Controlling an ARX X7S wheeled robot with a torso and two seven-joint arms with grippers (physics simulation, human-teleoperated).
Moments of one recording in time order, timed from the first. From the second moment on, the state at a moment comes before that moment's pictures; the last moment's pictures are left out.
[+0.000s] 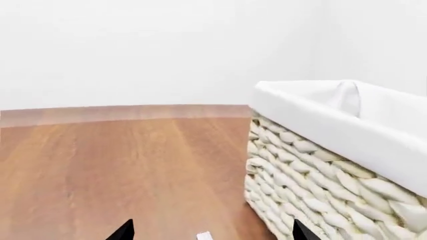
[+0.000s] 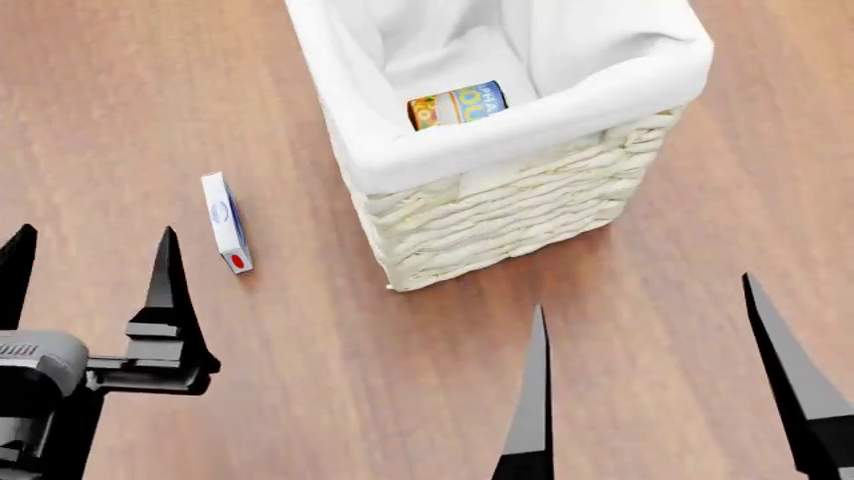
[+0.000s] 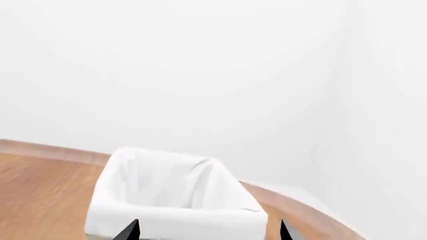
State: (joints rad) left arm -0.33 -0.32 0.31 0.31 -0.36 -0.12 -0.35; right arm -0.03 0.09 0.11 -0.83 -0.05 0.13 -0.18
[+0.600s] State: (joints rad) left arm -0.69 -0.19 0.31 -0.21 -0.48 -0.19 -0.23; right arm -0.06 0.13 0.10 -0.83 -0.01 0.15 -0.13
